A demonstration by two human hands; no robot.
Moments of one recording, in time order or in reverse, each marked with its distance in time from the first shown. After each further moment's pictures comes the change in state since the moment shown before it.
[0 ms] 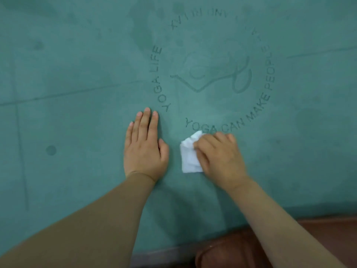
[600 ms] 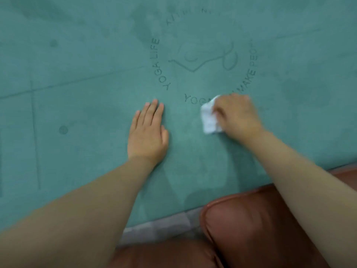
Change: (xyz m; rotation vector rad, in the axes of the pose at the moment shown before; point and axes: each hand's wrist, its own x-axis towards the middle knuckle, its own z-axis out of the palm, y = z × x) left_hand -0.039 -0.018 -0.004 -0.041 -0.017 0.137; right_hand -0.003 0.032 -0.017 -0.201 -0.011 0.105
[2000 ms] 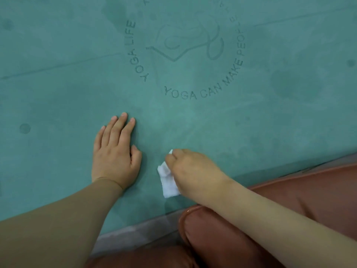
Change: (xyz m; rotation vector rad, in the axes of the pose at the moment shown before) left_hand -0.041 -0.012 0.001 0.086 0.027 -0.001; right_hand -0.069 -0.099 -0.035 0.276 -0.472 -0.193
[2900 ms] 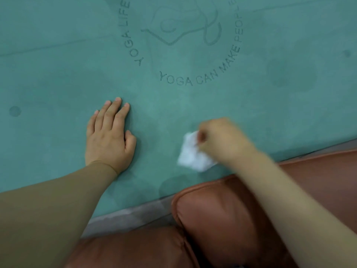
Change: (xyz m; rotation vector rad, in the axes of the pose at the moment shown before) left_hand -0.001 0.001 -0.001 -0.011 -0.009 -0.007; right_hand -0.018 0.069 -0.021 -0.030 -0.023 0.379
